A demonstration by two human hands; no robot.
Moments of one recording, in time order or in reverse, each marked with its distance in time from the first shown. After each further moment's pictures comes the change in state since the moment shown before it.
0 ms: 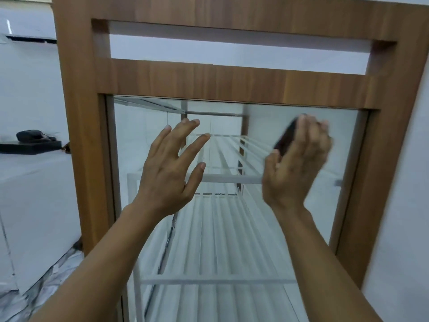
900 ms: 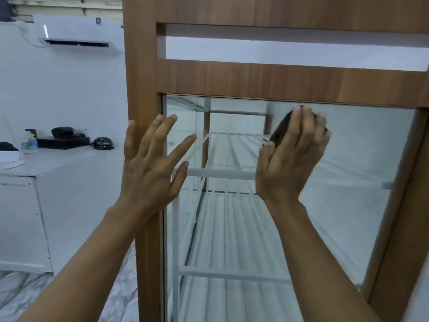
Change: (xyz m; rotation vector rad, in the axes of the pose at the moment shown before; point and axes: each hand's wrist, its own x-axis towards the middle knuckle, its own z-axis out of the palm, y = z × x) left_hand -0.040 -0.077 -0.062 0.469 -0.004 -0.001; right_hand -0.015 -0.089 0.031 -0.032 -0.018 0.022
